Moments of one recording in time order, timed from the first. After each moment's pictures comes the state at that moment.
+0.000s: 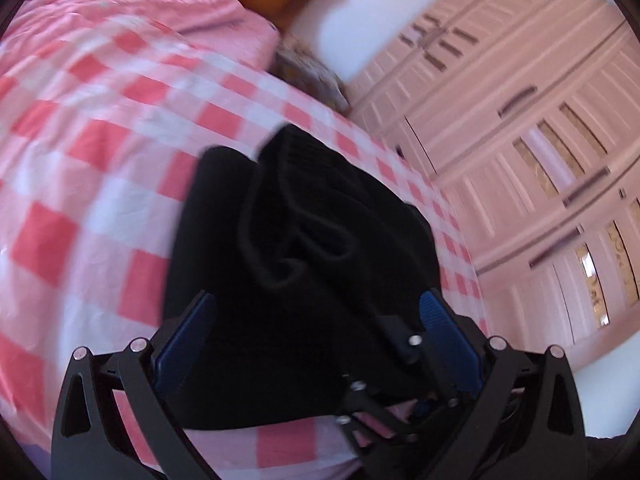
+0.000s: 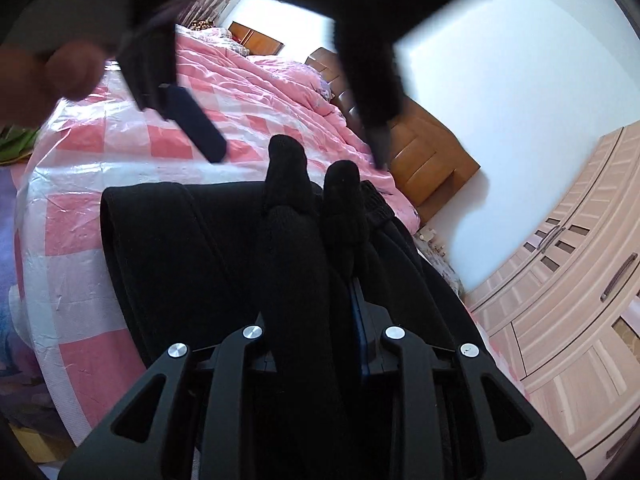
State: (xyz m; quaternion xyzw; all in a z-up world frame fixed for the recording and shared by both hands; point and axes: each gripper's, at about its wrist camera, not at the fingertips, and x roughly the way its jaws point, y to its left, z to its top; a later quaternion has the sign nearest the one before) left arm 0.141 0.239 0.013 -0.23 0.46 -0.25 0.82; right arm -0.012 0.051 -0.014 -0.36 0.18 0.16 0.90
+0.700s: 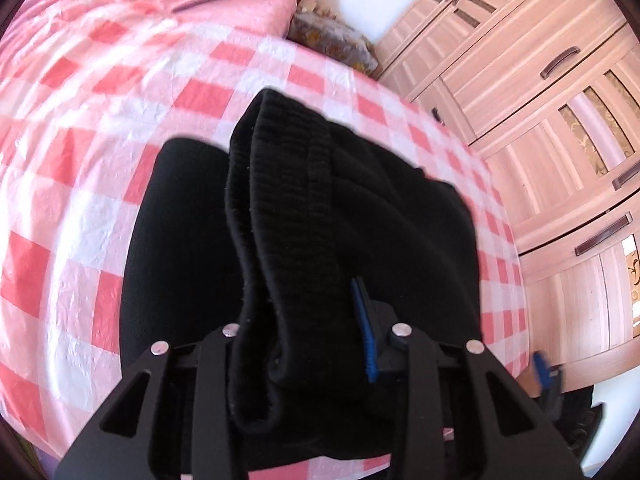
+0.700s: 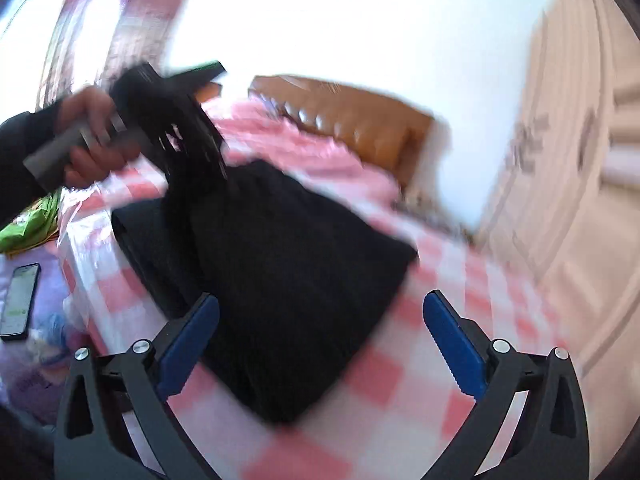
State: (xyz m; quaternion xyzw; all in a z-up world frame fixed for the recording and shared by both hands) left arm 0.175 0.187 0.016 -0.17 0.52 -0.19 0.82; right arm -0.071 -0.145 0.011 -0.14 0.24 0.15 0.95
